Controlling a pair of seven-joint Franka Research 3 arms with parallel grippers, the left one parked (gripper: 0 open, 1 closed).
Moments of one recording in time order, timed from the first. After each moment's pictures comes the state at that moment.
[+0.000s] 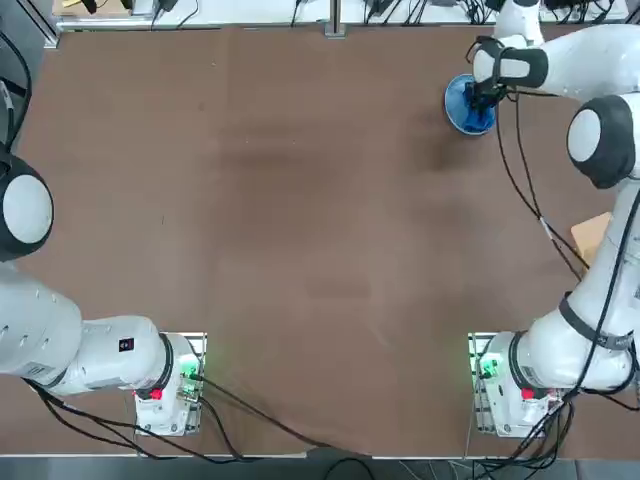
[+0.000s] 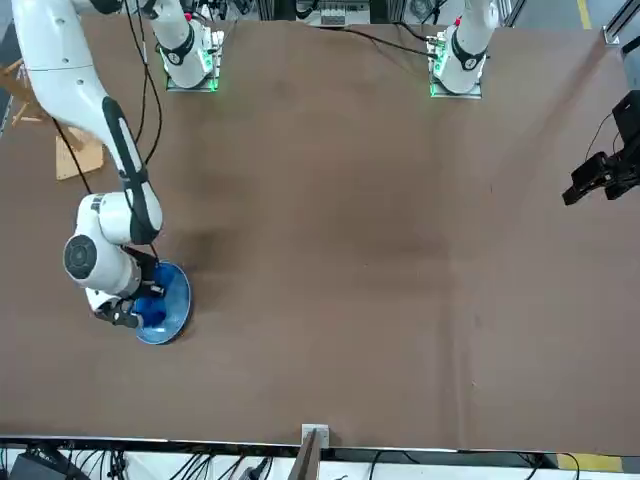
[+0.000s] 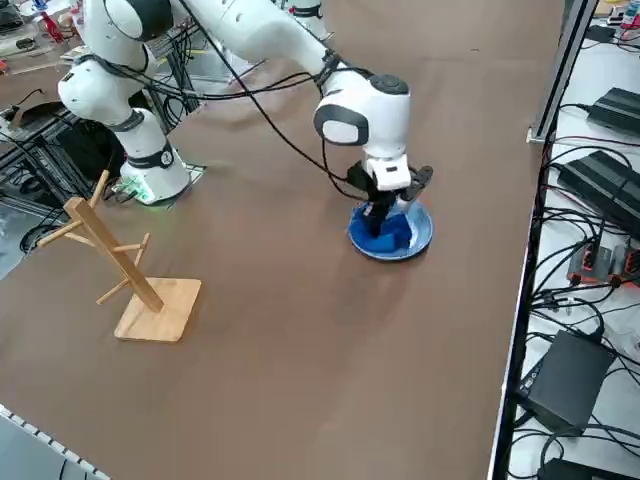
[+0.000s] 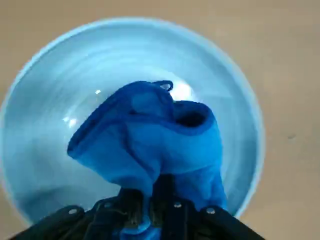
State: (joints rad) arm -0.01 0.69 0.06 -1.67 -0.13 2.31 0.34
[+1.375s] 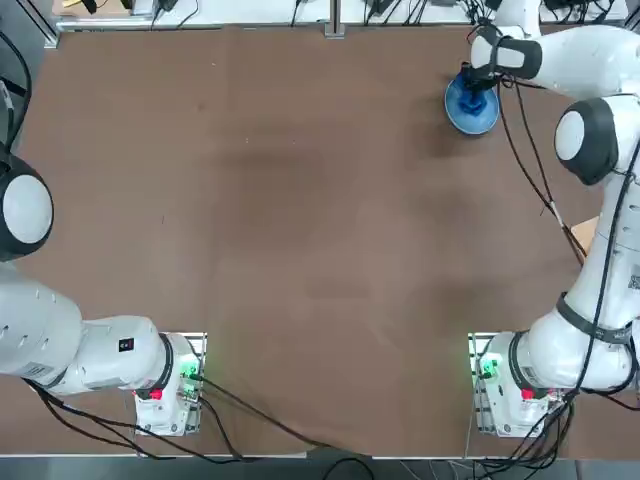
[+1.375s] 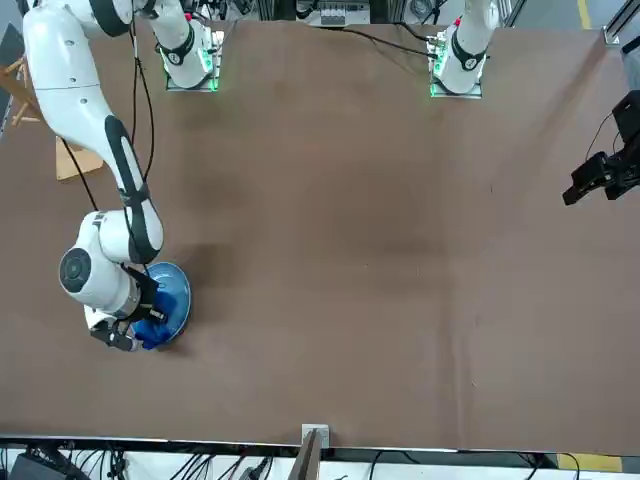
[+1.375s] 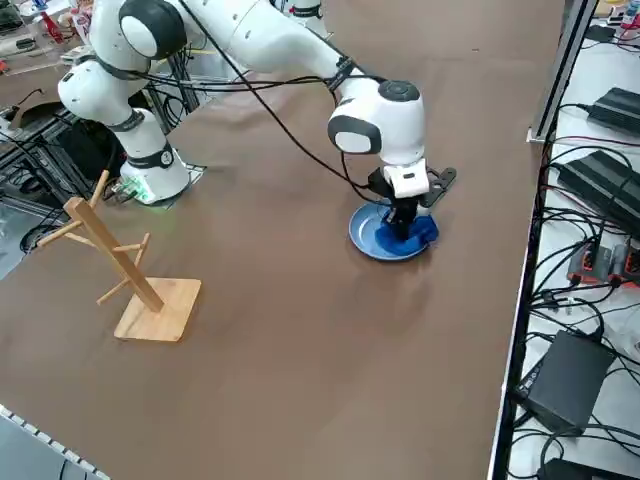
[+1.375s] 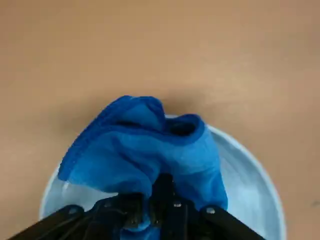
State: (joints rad) arm -0.05 0.80 0.07 -1.50 -0.04 2.39 0.29
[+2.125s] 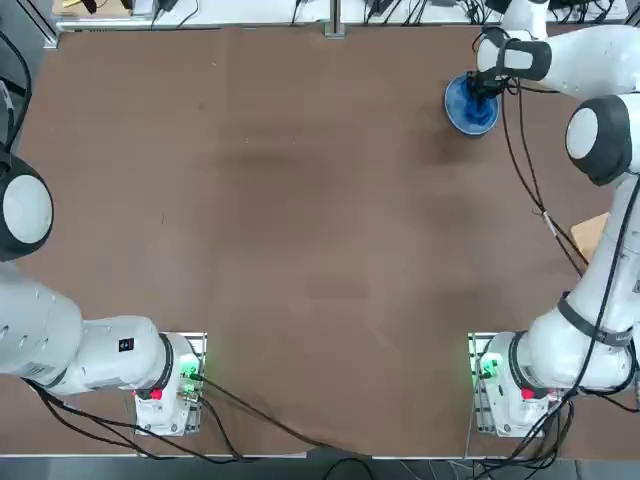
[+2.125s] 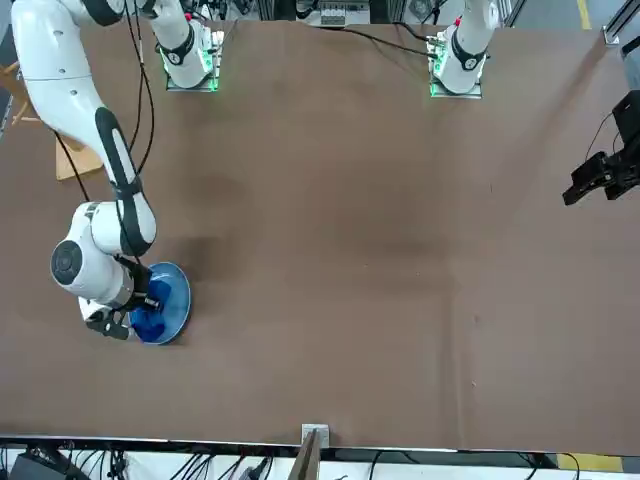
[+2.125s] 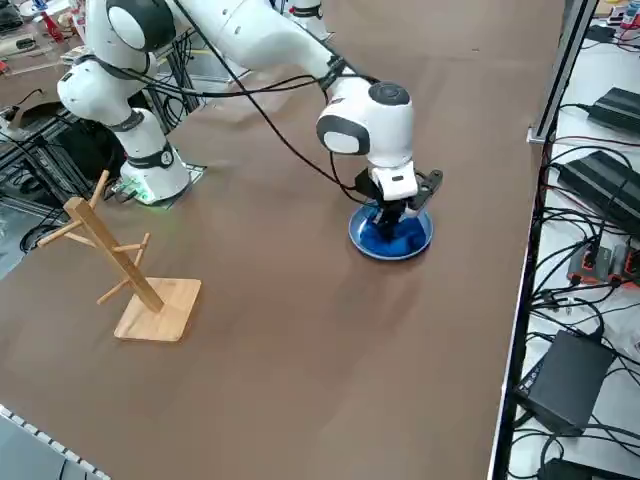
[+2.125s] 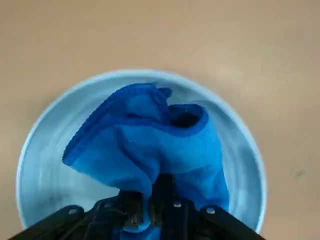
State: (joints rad) arm -0.05 0.73 0.07 -1.61 -0.04 2.36 0.25
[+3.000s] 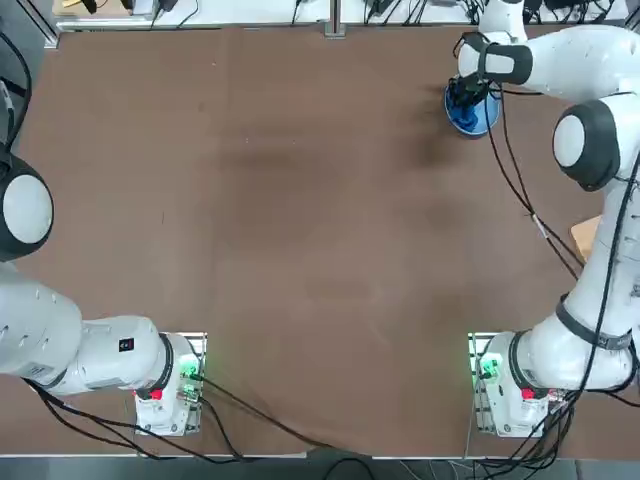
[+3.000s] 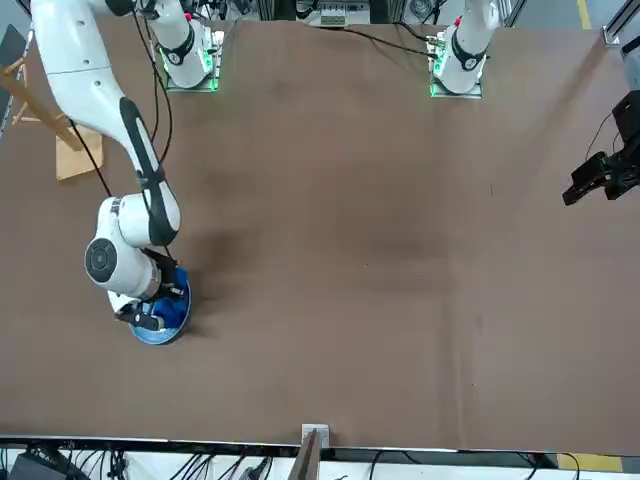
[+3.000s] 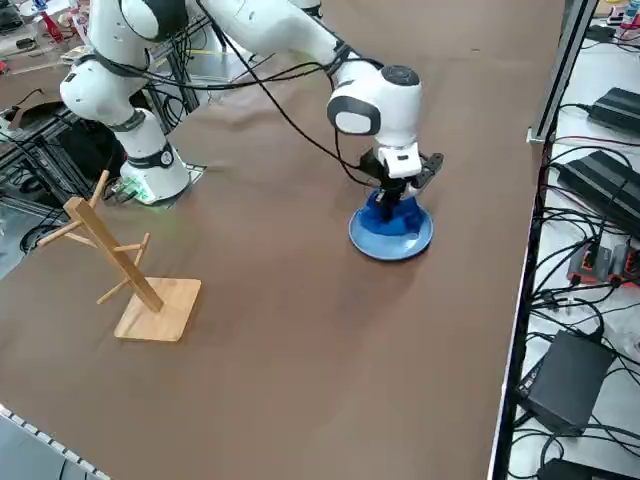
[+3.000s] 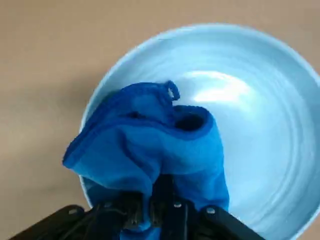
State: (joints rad) arm 0.04 0.74 0.05 -1.57 -0.03 2.30 0.33
